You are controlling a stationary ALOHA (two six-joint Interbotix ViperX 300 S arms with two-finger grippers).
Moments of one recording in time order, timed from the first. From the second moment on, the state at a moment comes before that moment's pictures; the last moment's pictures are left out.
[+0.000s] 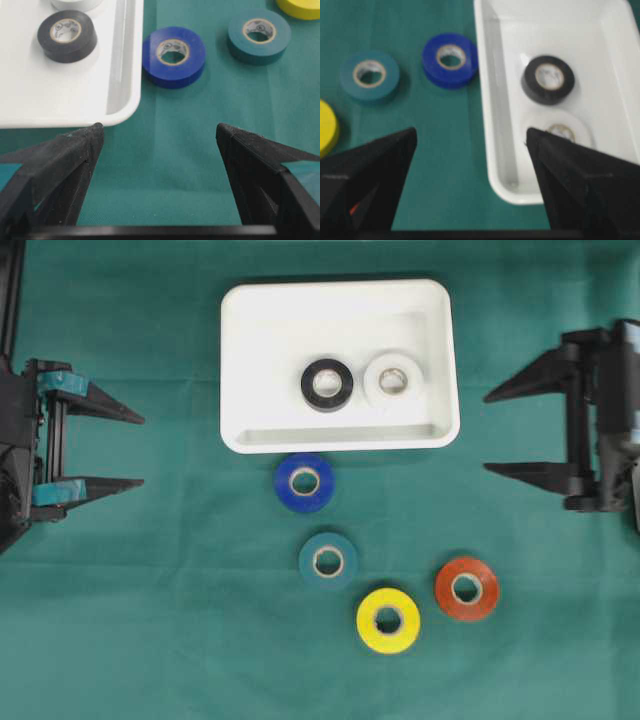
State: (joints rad) left arm 0.07 -0.91 1.23 0.00 0.15 0.08; right arm -0.02 -0.75 0.93 -0.20 0.35 0.27
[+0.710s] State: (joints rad) left arm 0.07 -0.91 1.23 0.00 0.15 0.08; right arm -0.03 -0.79 1.17 -0.17 0.09 0.27
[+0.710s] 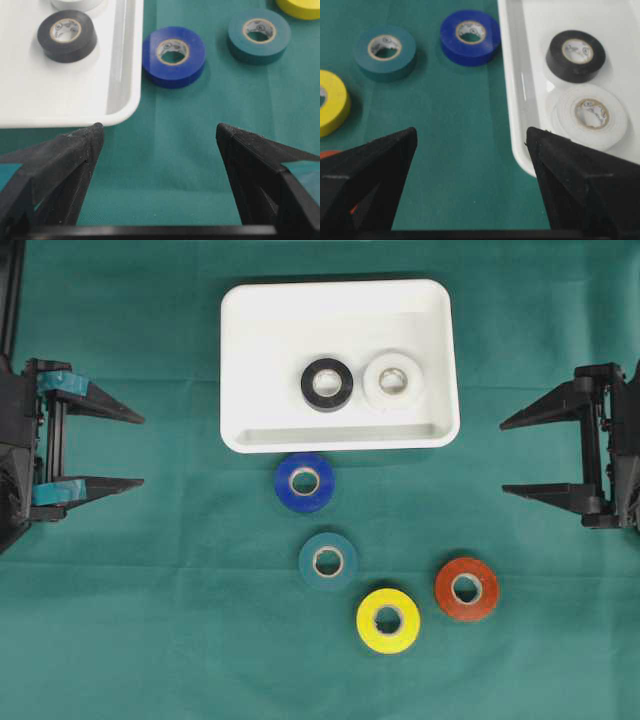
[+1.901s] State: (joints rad) left arm -0.12 -0.91 1.23 0.00 0.15 0.04; right arm -0.03 -0.79 1.16 -0.17 0.09 0.27
